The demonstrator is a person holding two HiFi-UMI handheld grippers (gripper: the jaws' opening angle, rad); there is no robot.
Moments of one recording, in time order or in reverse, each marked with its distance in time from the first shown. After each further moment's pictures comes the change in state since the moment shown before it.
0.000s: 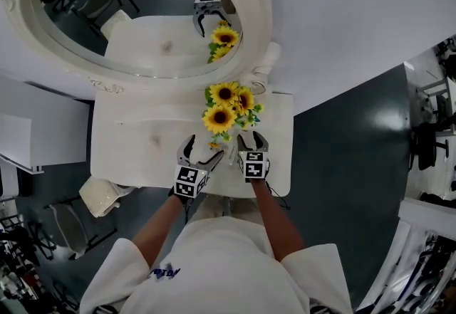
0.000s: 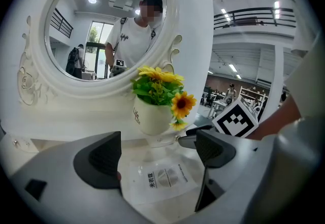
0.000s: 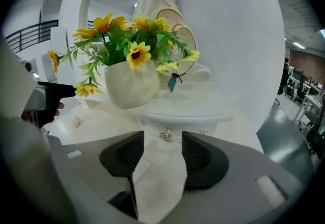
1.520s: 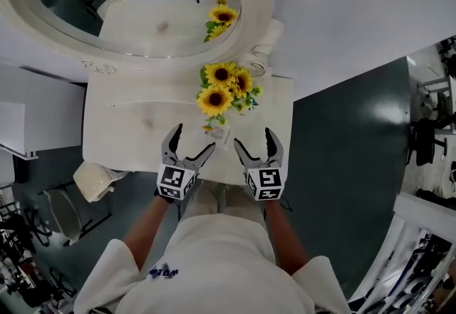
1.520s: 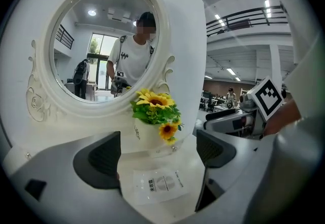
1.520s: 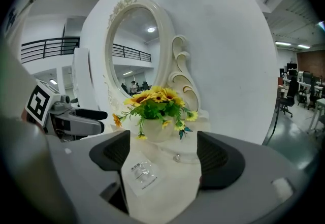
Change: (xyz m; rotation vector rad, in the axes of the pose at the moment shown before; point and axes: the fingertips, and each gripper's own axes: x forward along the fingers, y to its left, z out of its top) left arm -0.049 -0.013 0.039 0.036 -0.116 0.024; right arm -0.133 0.026 0.075 -0.050 -0.252 0.141
